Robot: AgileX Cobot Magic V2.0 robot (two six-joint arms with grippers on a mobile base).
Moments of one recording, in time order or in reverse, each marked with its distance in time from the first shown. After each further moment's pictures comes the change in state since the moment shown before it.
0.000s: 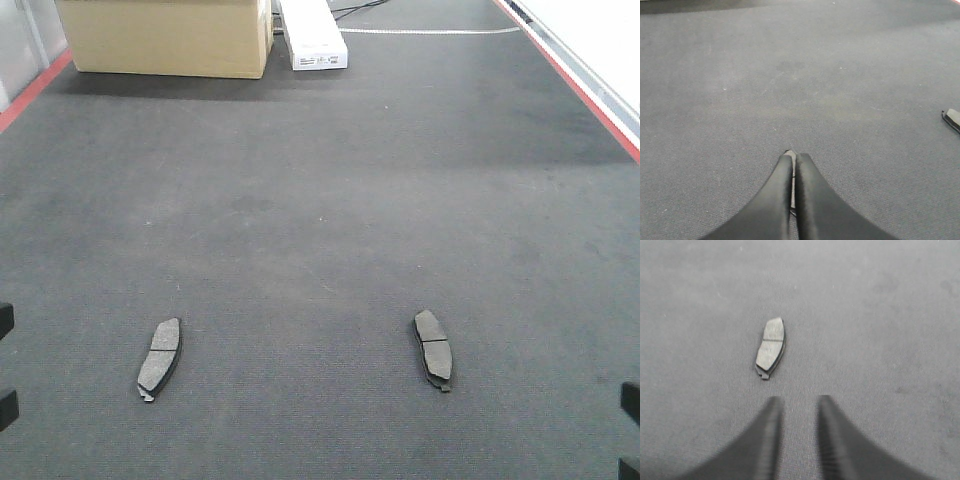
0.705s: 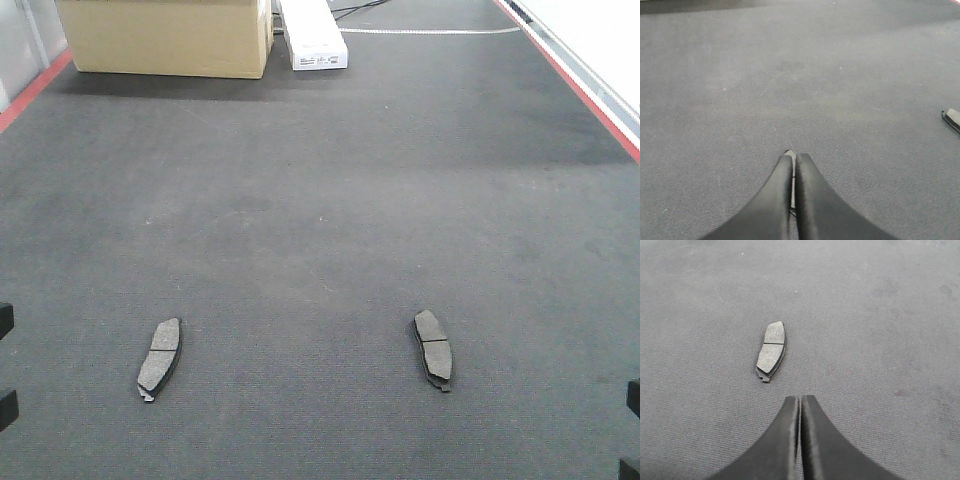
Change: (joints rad) left arm 0.000 0.000 0.000 0.000 0.000 0.000; right arm 0.000 -0.001 0.001 0.000 -0.001 0.000
